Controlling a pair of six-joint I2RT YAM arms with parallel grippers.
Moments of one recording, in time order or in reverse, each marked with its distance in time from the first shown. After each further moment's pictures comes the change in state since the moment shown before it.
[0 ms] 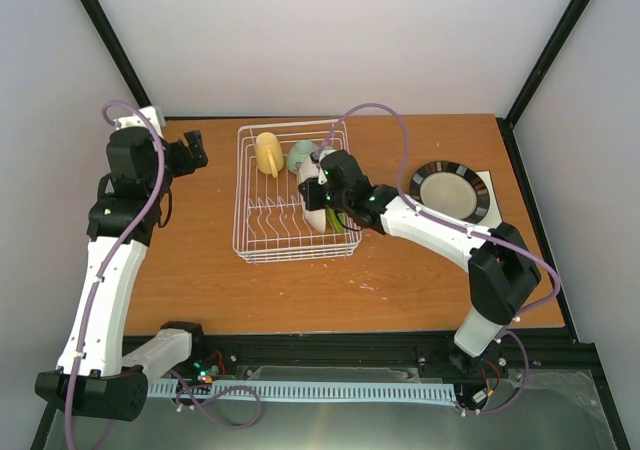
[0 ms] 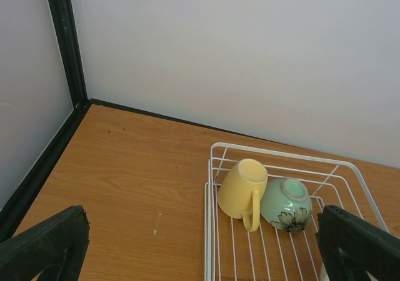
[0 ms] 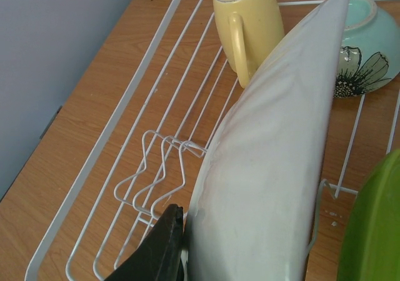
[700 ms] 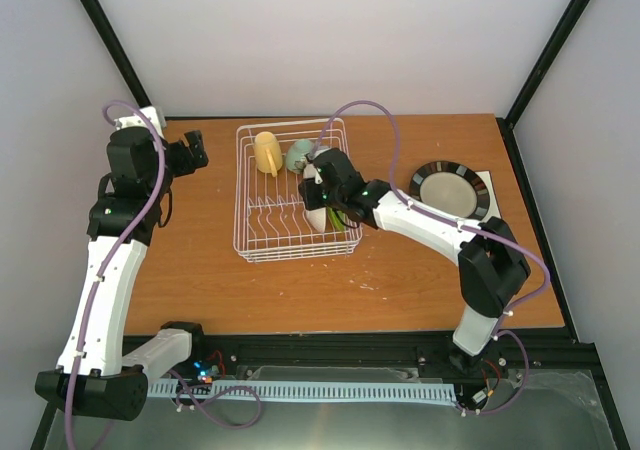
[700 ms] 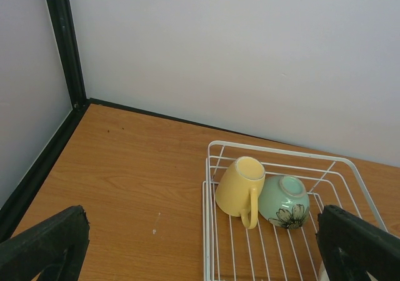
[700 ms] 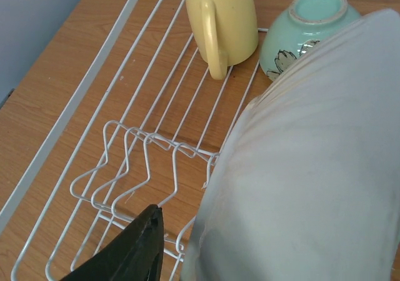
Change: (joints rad) left arm 0.000 0.002 -0.001 0.001 0.004 0.001; right arm 0.005 0.075 0.088 -0.101 0.068 -0.075
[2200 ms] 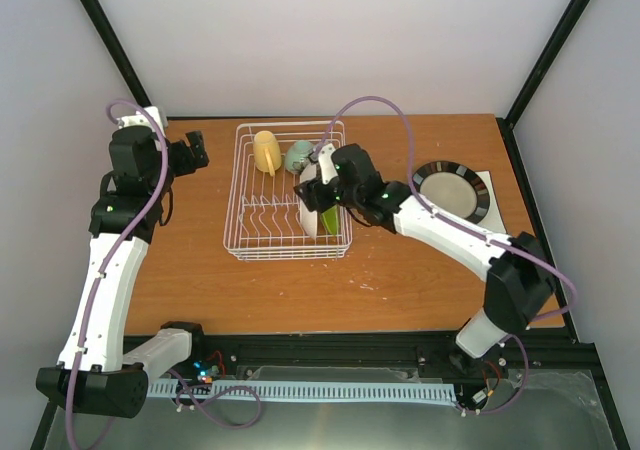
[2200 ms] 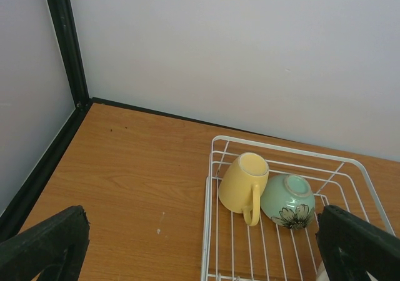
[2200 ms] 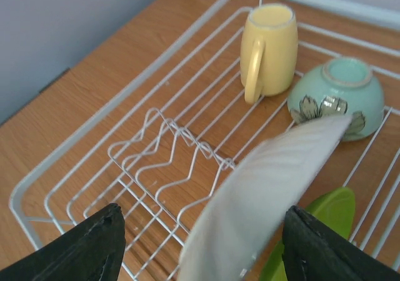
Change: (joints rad) left arm 0.002 0.014 -0.004 0.006 -0.003 0.018; right arm -0.023 -0.114 -0.056 0.024 -0.133 -0.232
